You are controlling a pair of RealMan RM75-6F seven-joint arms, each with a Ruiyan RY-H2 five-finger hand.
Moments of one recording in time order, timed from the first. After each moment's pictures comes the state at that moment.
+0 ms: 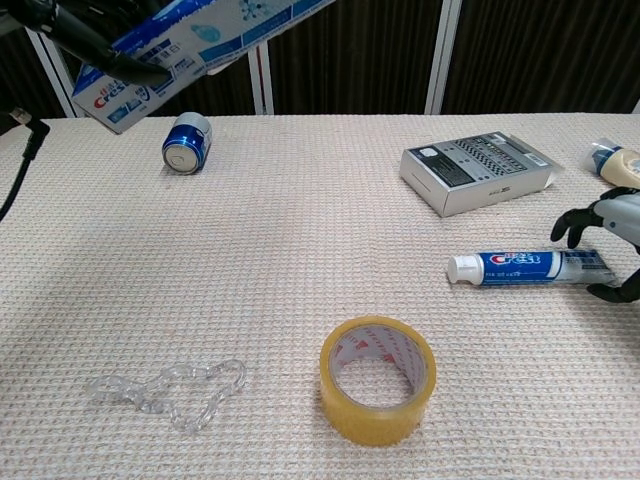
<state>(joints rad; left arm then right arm) -0.68 -1.34 -0.38 -2.12 0.82 1.34 0.38 0.47 -1.45 0.10 -1.42 -1.19 1.05 -0.43</state>
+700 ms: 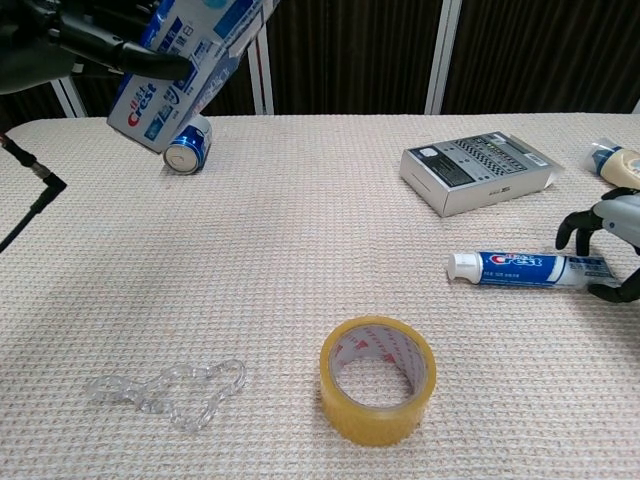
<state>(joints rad) -0.63 -1.27 -0.42 -2.11 0.79 1.09 -0.05 0.47 -1.46 0.10 -1.42 -1.17 1.06 -0.44</state>
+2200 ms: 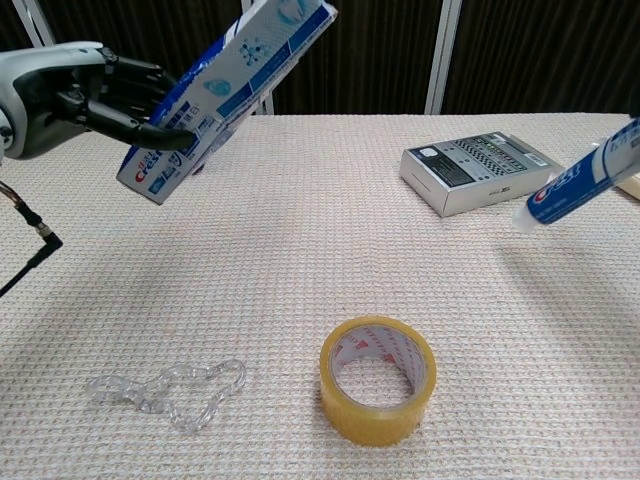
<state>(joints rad) -0.61 -1.43 -0.30 -1.86 0.98 1.12 -0.15 0.38 -1.19 0.14 -1.81 -1.43 1.41 -0.48</state>
